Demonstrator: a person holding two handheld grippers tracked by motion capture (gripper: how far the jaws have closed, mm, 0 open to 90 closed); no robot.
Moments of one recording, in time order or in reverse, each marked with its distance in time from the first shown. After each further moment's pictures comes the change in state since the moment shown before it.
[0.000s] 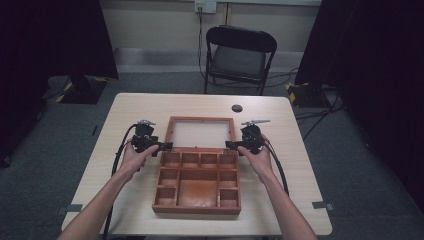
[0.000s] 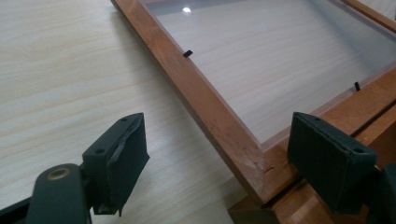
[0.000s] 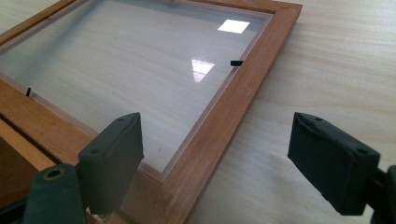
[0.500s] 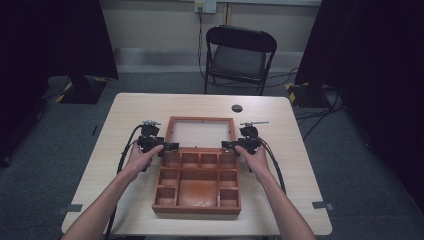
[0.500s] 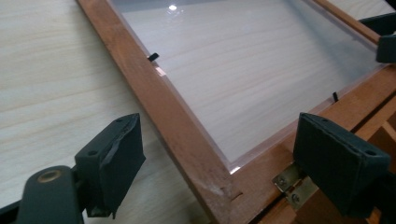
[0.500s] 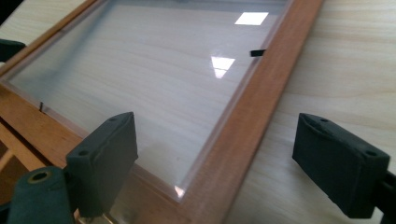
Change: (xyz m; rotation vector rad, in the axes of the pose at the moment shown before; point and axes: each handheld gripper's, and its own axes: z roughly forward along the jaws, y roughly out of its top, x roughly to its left) left arm -0.009 0.002 0.015 -0.007 -0.063 -0.034; right arm -0.002 -0.004 0.016 0.005 0.082 0.109
